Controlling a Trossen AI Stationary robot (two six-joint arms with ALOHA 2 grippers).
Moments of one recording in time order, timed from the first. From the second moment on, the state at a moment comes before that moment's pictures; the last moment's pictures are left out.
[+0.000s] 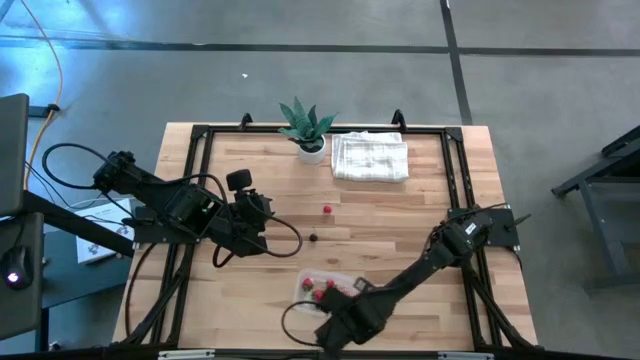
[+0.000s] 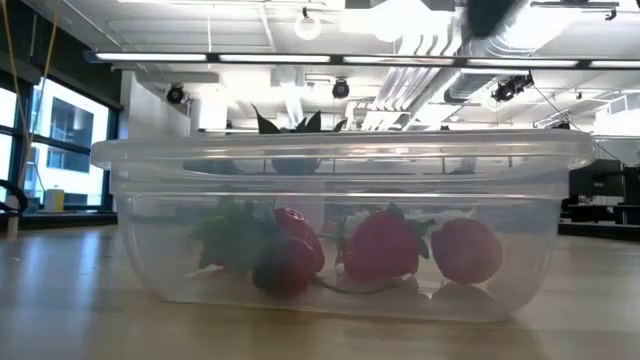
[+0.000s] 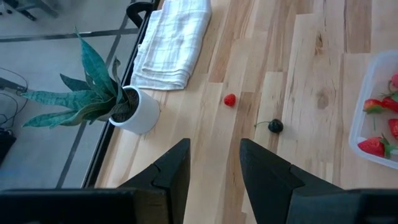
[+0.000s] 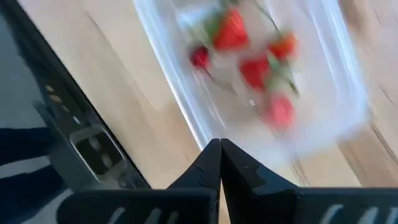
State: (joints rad) left arm -0.36 1.43 1.57 -1.29 -0.73 -0.43; right arm 0.63 2.36 2.27 -1.33 0.15 1.21
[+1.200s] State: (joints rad) left arm -0.36 1.43 1.57 -1.28 -0.75 -0.42; right arm 0.65 2.36 2.11 -1.17 0.16 1.32
